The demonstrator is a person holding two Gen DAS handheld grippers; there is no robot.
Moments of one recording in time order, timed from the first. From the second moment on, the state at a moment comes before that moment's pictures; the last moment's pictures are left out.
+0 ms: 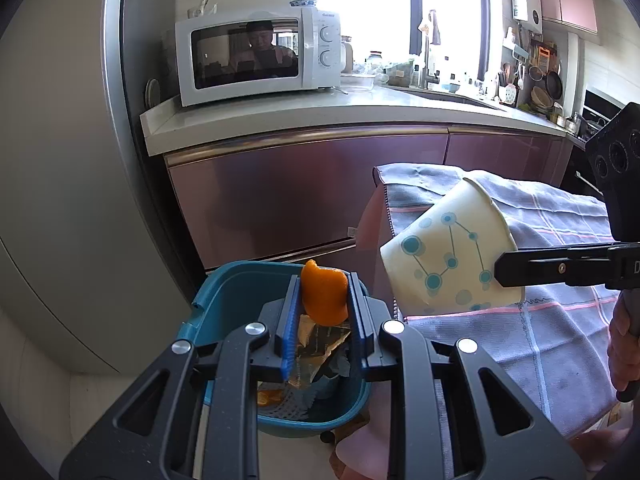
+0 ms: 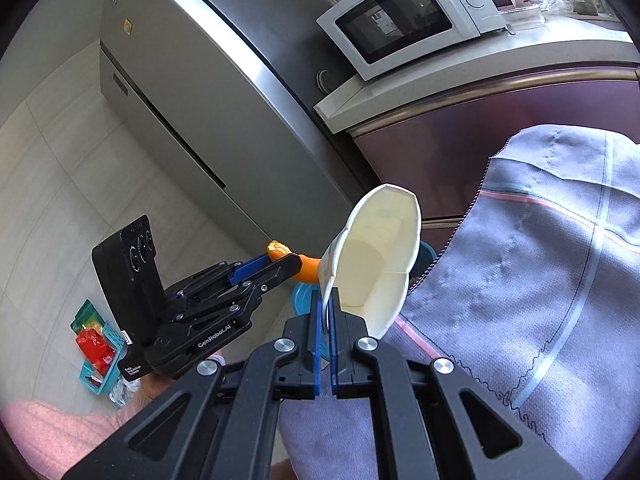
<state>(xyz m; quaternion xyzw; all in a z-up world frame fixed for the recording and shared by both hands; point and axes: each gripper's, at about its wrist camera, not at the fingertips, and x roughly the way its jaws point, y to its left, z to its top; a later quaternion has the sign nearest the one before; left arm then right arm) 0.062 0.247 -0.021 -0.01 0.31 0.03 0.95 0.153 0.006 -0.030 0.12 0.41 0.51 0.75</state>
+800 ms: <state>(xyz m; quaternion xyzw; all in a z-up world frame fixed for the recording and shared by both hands) 0.066 0.256 -0.026 -0.02 0.32 0.06 0.95 0.156 0.030 -0.035 0.10 0.43 0.51 0.74</state>
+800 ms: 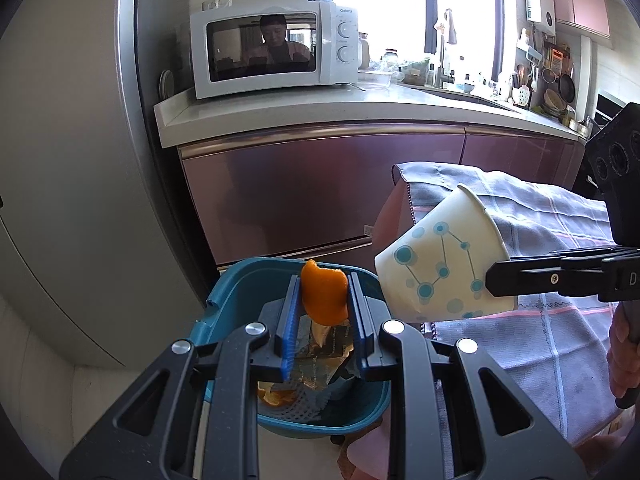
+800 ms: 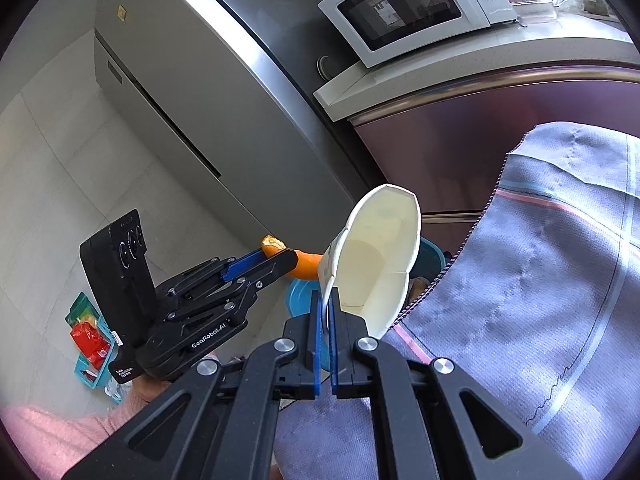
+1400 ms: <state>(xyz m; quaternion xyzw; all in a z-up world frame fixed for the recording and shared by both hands) 0.070 0.264 -0.033 -0.02 0.33 0.07 0.94 0.163 0.043 -0.039 0.09 0.44 0.50 0.74</state>
